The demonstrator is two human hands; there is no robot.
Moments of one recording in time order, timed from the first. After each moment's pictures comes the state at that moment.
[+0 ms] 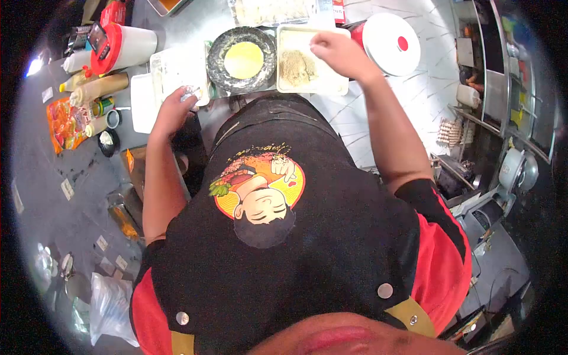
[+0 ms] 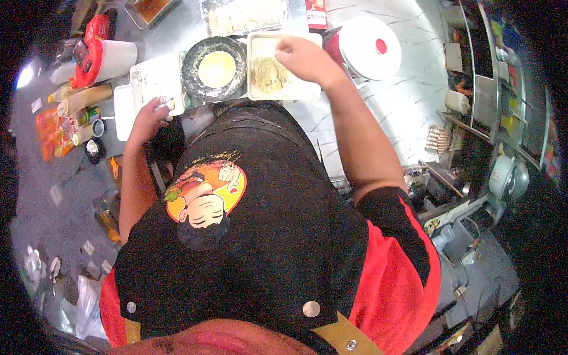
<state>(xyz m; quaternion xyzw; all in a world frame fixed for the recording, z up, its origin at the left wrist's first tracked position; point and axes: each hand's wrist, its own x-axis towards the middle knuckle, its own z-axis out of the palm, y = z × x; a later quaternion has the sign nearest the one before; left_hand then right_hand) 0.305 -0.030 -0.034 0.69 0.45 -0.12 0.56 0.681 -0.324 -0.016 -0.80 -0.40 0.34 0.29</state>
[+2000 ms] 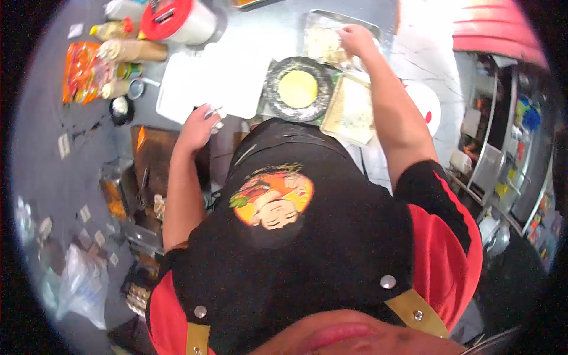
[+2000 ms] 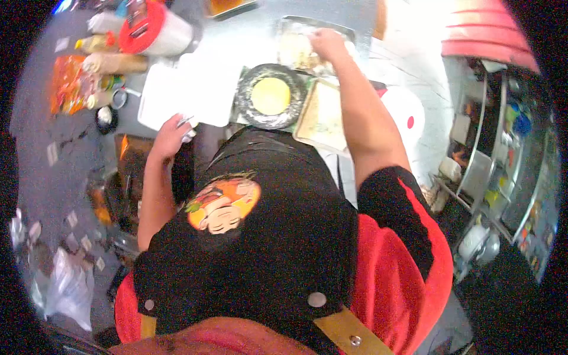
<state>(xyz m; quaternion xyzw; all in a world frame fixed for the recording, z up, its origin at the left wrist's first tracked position) 0.238 -0.007 -0.034 0.59 0.53 -0.04 0.60 0.772 -0.075 -0.149 -0.84 -0.47 0.23 0.12</state>
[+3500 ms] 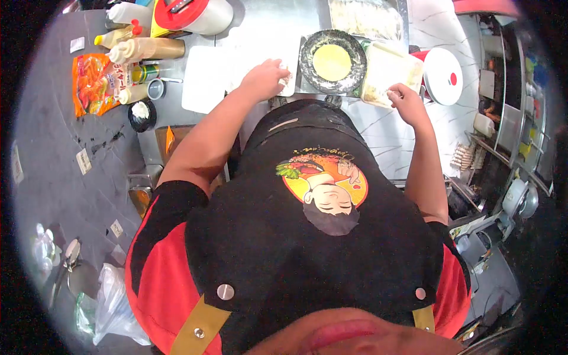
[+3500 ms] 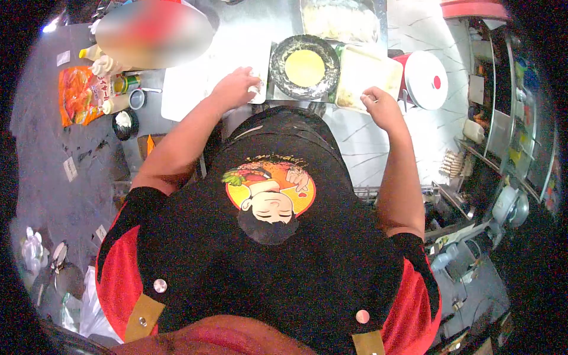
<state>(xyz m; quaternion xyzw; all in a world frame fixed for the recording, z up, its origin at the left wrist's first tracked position) 0.300 0.036 -0.106 0.95 0.11 -0.20 0.23 0.589 -0.323 -0.047 -0.87 -0.24 0.38 0.23</state>
